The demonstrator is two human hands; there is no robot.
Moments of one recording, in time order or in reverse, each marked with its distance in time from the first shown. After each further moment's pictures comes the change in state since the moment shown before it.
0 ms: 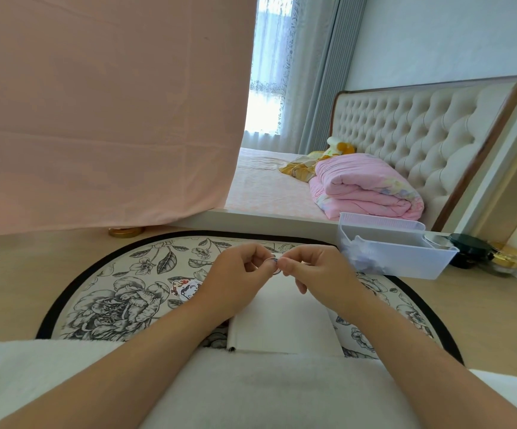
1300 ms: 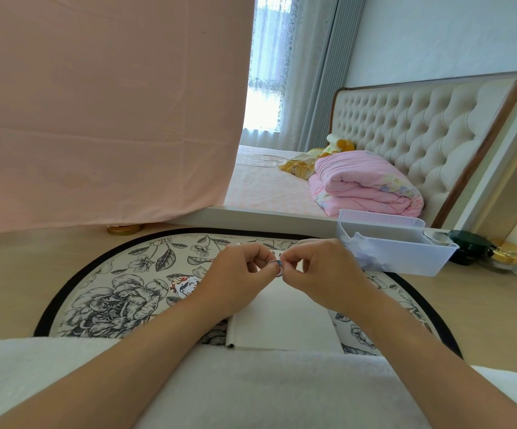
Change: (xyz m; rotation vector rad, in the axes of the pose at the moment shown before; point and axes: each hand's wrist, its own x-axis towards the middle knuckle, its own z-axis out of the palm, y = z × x) left_hand -0.002 0.004 -0.001 0.042 -0.060 0.018; right_hand -0.002 0.001 -0.007 -0.556 0.057 -0.313
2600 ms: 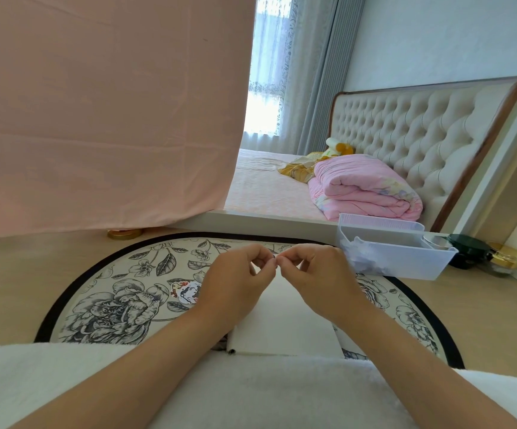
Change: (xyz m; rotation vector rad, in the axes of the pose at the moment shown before) left_hand -0.005 0.006 0.004 0.246 0.167 0.012; right_hand -0.002 -0.007 0.012 0.147 0.120 0.144
